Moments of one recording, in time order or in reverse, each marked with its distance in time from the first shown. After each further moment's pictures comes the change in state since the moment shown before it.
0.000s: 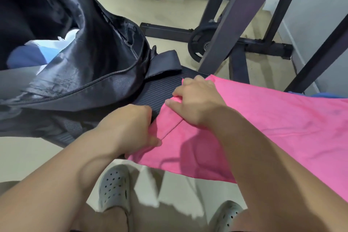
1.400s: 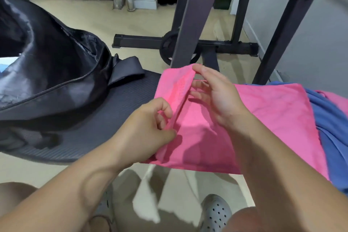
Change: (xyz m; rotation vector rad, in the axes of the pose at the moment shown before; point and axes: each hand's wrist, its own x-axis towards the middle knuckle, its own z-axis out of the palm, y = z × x) left_hand -0.016 0.106 0.010 -0.890 0.055 0.208; right_hand -0.081 0.090 -0.024 1.631 0.384 0.342
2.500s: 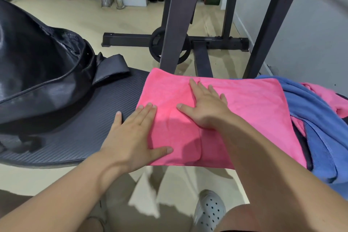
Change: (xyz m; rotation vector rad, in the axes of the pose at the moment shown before) left_hand 0.009 -0.050 0.022 0.885 -0.130 -0.005; right_hand 0.007 0.031 -0.038 -1.400 -0.132 0.111
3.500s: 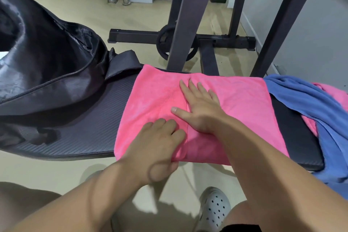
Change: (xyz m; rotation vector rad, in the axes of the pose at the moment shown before) left_hand -0.014 0.017 0.011 0.184 0.216 0.409; right_hand 0.001 -0.021 0.031 -0.050 0.024 -0.222
